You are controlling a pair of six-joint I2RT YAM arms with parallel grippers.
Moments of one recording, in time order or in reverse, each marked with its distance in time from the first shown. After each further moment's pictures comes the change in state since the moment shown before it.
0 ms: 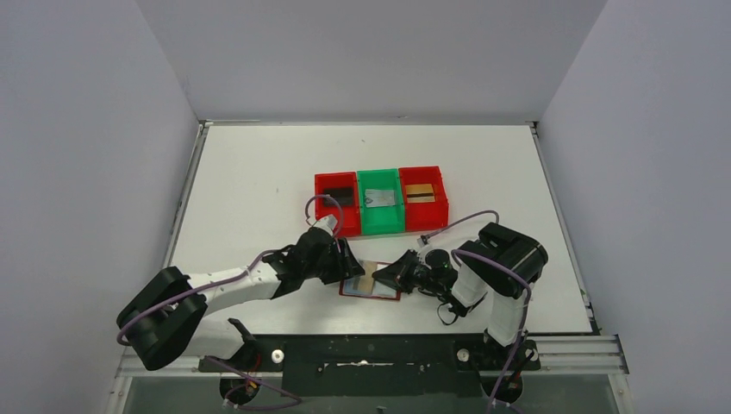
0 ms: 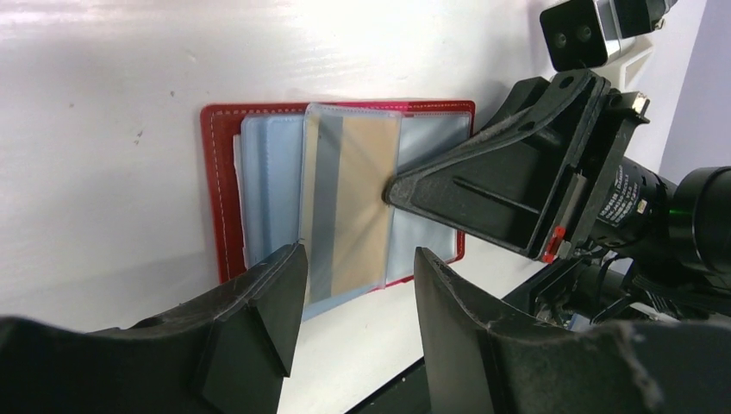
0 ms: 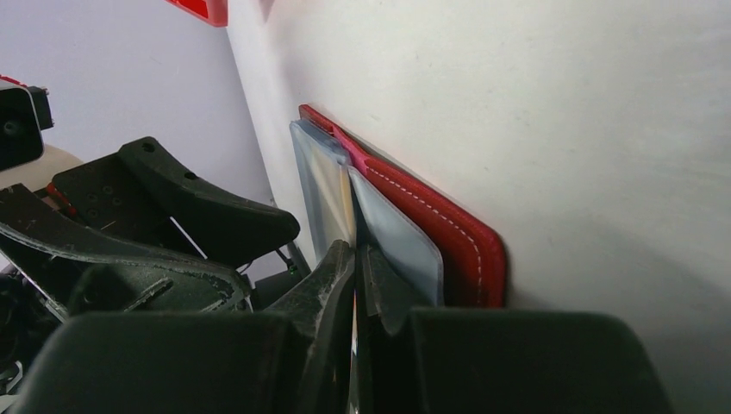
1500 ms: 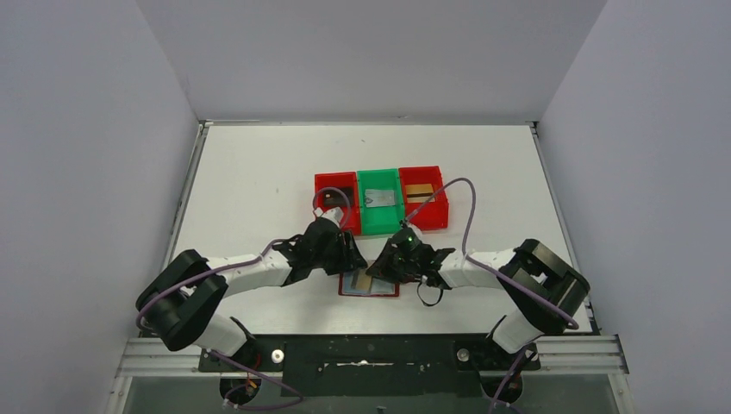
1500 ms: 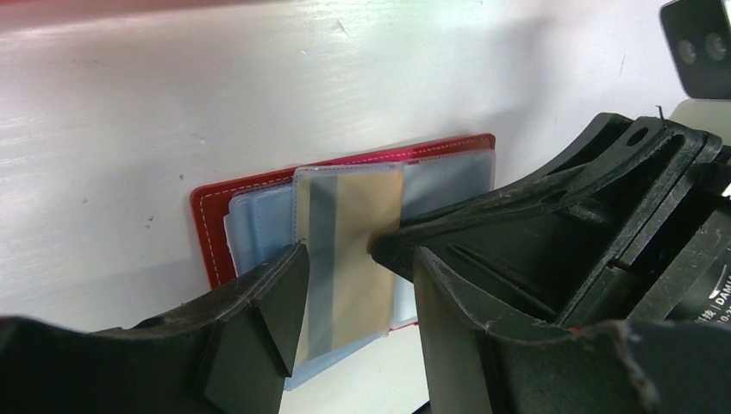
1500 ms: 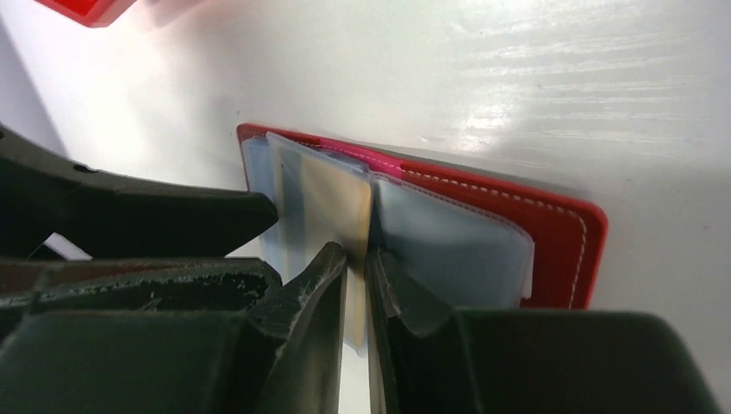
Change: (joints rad) left arm 0.035 0.164 0.109 0.005 0.020 0.080; right arm 0.128 -0.308 0.351 -1.012 0.238 -0.237
